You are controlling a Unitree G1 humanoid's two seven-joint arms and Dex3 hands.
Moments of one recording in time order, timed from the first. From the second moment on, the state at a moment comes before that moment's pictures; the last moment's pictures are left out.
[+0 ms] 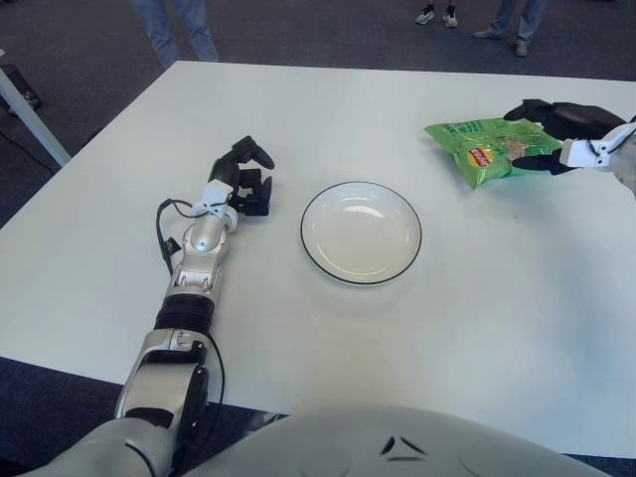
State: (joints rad) left arm -0.34 0.19 0.05 0.46 0.06 -0.40 -0.03; right arm -0.82 -0.91 0.29 0.86 -0.69 -0.59 0.23
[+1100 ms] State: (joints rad) left arm -0.33 0.20 0.02 0.42 0.13 -0.41 0.03; right arm -1.03 -0.78 0.57 1.20 -0.86 -0.62 0.03
